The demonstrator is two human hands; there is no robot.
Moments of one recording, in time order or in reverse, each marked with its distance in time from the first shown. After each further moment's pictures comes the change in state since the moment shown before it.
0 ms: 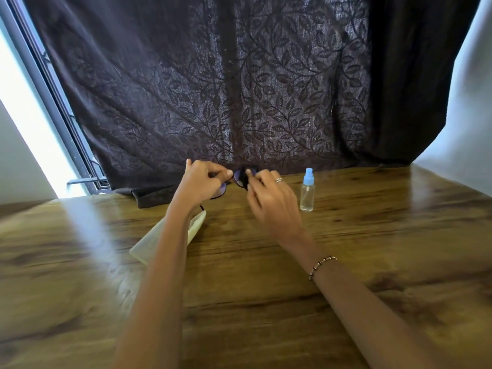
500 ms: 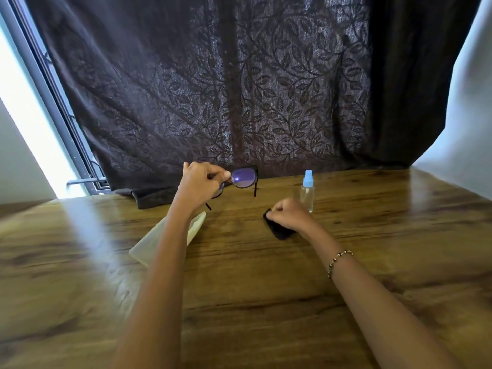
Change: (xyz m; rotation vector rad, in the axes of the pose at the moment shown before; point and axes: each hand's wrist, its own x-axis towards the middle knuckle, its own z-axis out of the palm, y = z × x) left_hand 0.004 -0.010 0.003 0.056 0.047 0.029; right_hand -0.009 0.050 0.010 0.351 -0.830 0.866
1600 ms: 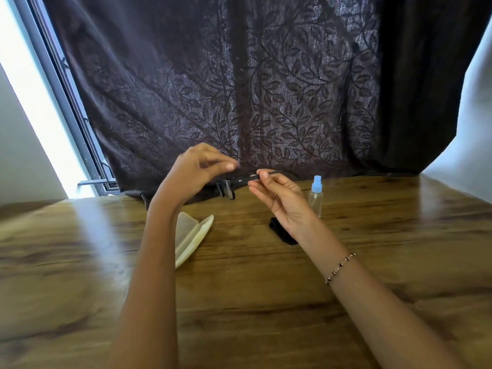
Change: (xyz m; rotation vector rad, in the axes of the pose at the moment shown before) left_hand -0.001 0.009 -0.051 -0.112 -0.115 0.174; right_hand -0.028 -0.058 -0.003 1.582 -0.207 -0.285
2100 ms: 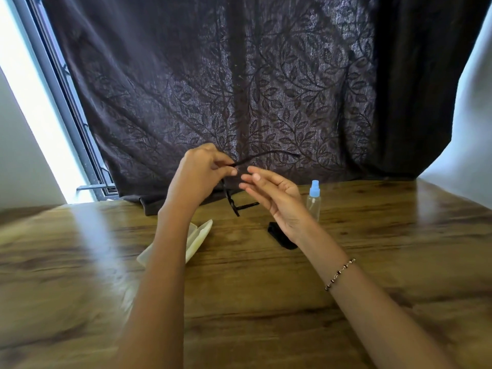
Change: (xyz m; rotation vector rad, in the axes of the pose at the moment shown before) left_hand 0.011 0.016 0.010 0.299 0.169 0.063; right_hand -0.005 -0.006 0.005 -0.192 -0.131 -0.086
